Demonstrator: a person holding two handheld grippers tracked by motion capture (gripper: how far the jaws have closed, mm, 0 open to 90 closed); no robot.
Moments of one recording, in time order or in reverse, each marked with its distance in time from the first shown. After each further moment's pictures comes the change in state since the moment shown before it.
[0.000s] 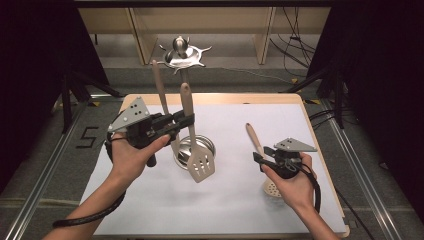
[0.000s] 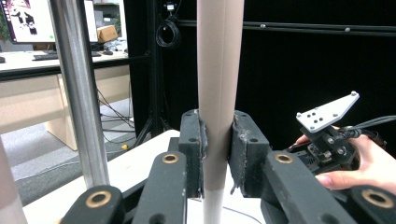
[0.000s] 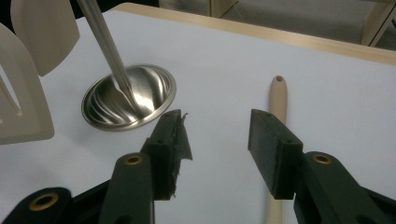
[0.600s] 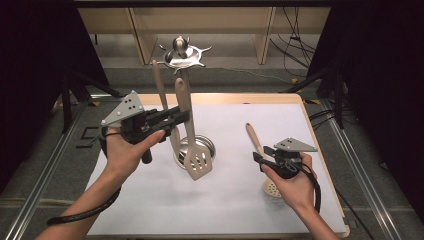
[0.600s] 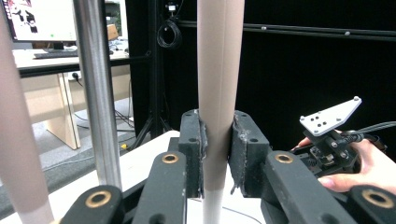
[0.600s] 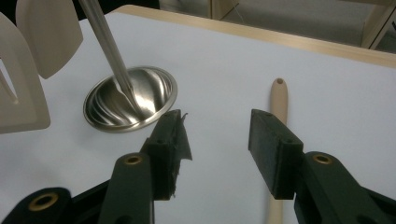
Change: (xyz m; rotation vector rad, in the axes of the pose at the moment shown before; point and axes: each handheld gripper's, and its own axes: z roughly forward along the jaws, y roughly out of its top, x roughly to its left) left arm 0.013 0.007 -0.008 0.007 -0.012 -0.016; right arm -0.002 0.001 0.000 -0.031 0.008 -0.039
